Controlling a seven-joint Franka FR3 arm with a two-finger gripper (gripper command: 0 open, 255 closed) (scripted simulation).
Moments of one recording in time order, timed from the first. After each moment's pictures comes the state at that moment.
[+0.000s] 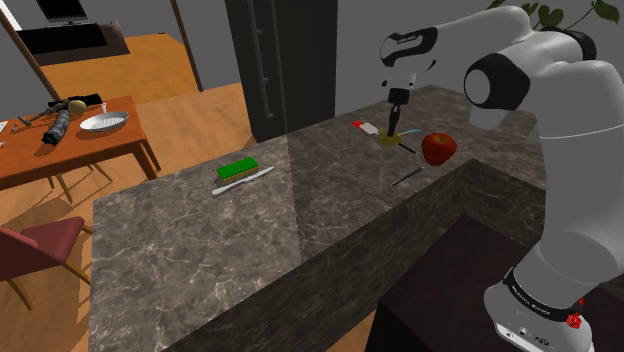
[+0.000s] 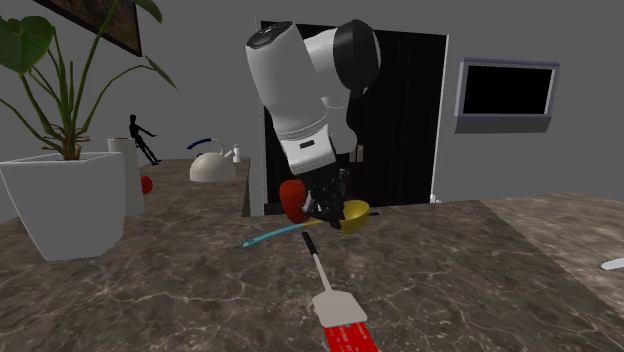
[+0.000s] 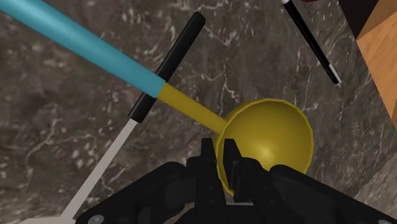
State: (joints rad) arm -0.14 0.59 -0.41 -1.36 0.46 1.50 -1.12
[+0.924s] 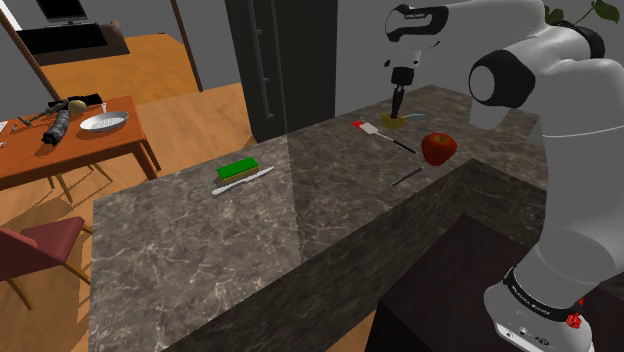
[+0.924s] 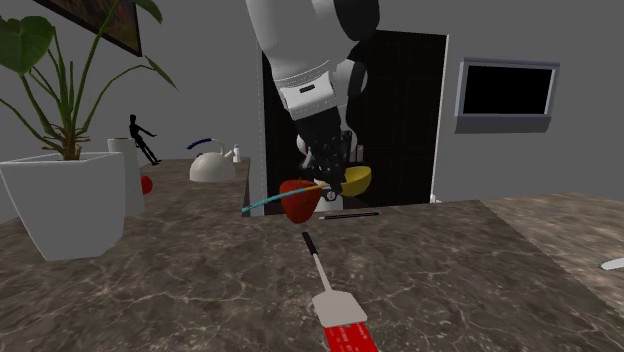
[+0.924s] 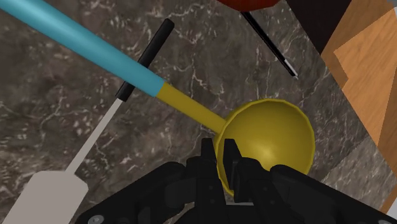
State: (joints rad) arm -0.16 0.57 -0.41 -1.20 0.46 1.34 -1.07
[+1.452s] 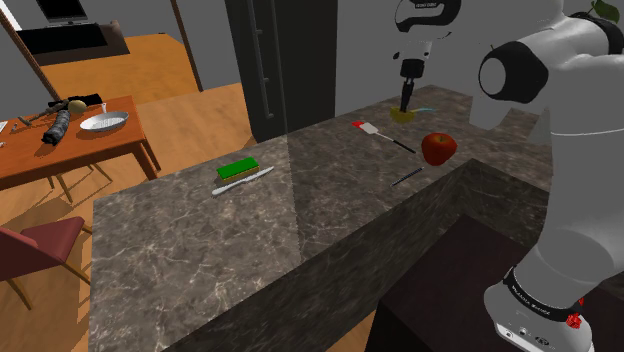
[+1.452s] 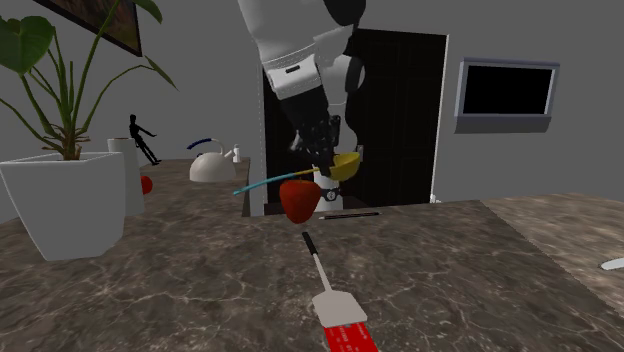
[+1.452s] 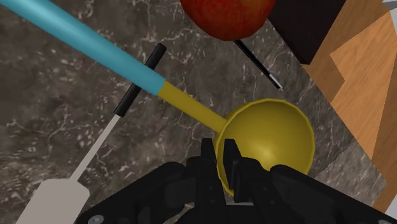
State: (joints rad) arm -0.17 0.51 -0.43 -1.23 0.43 1.30 -1.09
